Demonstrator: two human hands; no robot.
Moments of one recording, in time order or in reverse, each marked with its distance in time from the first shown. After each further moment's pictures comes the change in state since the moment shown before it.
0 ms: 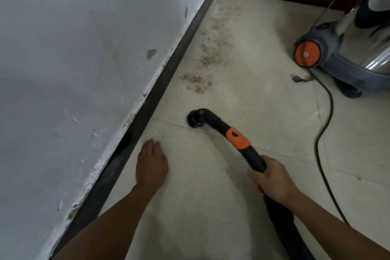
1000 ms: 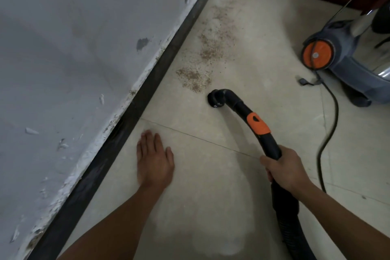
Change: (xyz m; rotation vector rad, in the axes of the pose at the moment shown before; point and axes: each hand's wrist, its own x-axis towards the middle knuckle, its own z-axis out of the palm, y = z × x) left_hand 0.029 0.038 0.022 0.105 0.042 -0.078; right_hand 0.066 -0.007 -0.028 0.019 0.130 0.091
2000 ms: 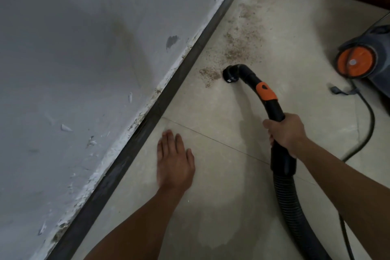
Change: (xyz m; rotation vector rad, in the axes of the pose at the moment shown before) left_hand 0.003 0.002 -0.002 0.041 0.020 -0.015; right_hand 0.080 -0.086 0.036 0.094 0.030 0.018
